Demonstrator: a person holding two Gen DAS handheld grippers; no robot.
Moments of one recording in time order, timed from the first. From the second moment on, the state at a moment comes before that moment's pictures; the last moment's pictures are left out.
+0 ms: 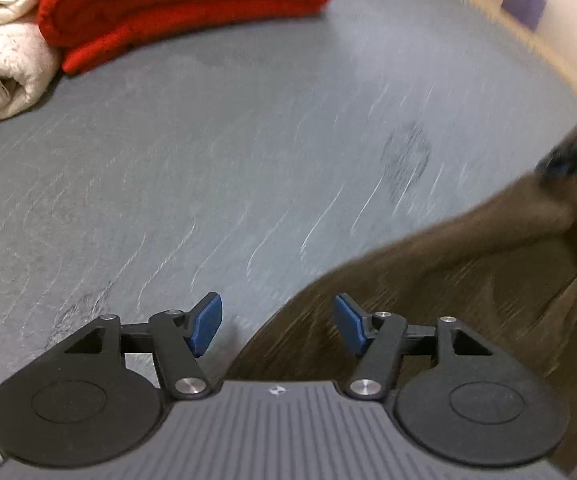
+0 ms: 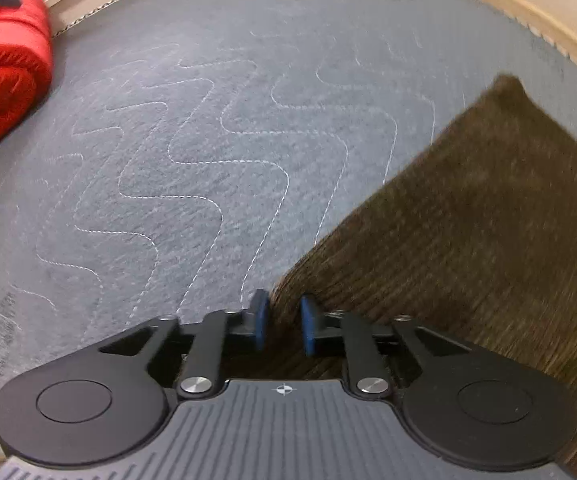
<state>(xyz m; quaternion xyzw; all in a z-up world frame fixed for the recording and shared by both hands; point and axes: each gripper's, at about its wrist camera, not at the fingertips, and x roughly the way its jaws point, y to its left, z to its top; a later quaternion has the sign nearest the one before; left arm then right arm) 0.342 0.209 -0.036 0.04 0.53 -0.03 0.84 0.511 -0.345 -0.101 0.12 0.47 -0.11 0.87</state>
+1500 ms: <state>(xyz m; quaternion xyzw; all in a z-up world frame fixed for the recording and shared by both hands) 0.321 0.154 -0.035 0.20 0.50 -0.02 0.84 0.386 -0.511 -0.007 0.22 0.28 -0.18 0.92</state>
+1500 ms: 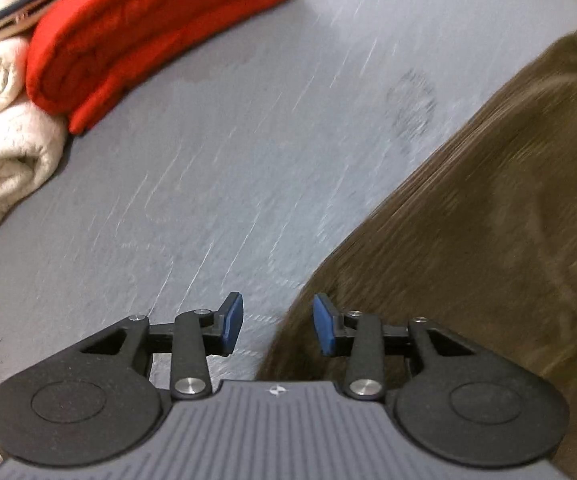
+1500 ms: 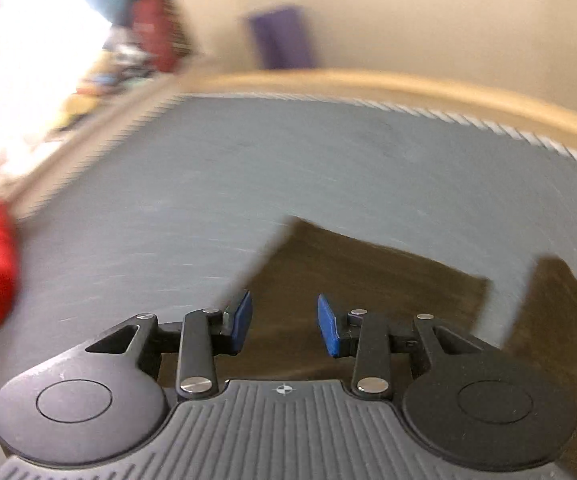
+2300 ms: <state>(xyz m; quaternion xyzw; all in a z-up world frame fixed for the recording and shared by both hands) 0.121 0.062 0.041 -0.01 0.47 -0.15 0.87 0.151 -0.350 0.131 -0.02 0.22 0.10 0.97</state>
